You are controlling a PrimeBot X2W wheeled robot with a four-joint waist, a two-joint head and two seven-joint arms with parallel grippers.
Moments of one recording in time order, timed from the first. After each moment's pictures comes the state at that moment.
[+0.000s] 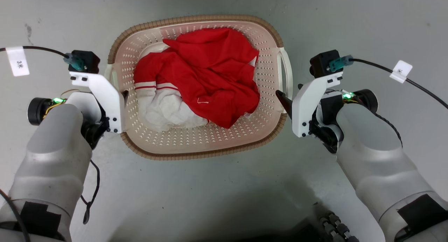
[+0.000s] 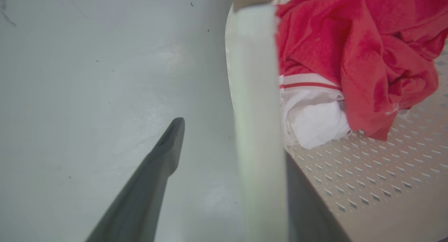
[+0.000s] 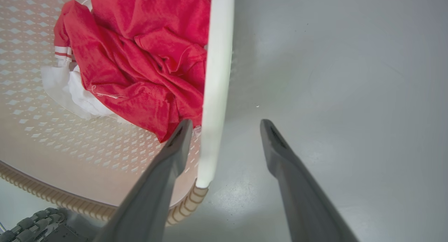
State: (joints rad) left arm -0.95 0.34 -0.43 1.08 -0.50 -0.13 0.28; right arm -0.94 -0.05 0.49 1.08 0.50 0.13 0.17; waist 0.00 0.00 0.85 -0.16
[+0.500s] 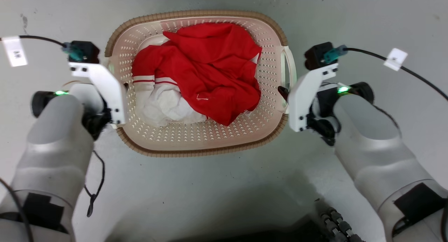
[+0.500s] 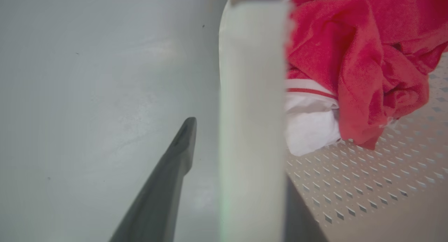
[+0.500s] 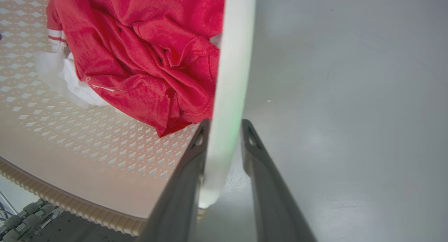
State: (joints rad) left arm -1.01 0.33 -0.48 1.11 -0.59 -0.13 0.30; right arm -1.03 -0.05 0.61 1.17 0.62 0.13 0.20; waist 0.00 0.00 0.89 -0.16
